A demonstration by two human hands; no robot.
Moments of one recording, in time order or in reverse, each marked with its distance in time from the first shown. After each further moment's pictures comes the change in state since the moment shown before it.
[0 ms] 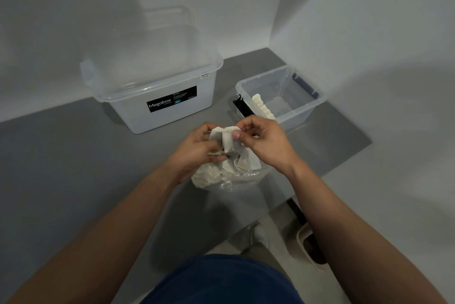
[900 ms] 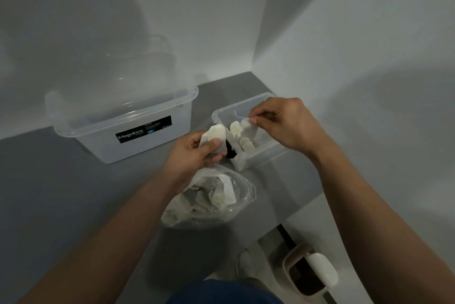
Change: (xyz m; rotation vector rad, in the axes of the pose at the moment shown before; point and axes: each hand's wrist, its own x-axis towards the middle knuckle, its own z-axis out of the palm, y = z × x) left_hand 0.042 0.046 0.052 -0.153 0.080 0.104; right_hand 0.060 -0.044 -0.134 -0.510 0.025 -0.290
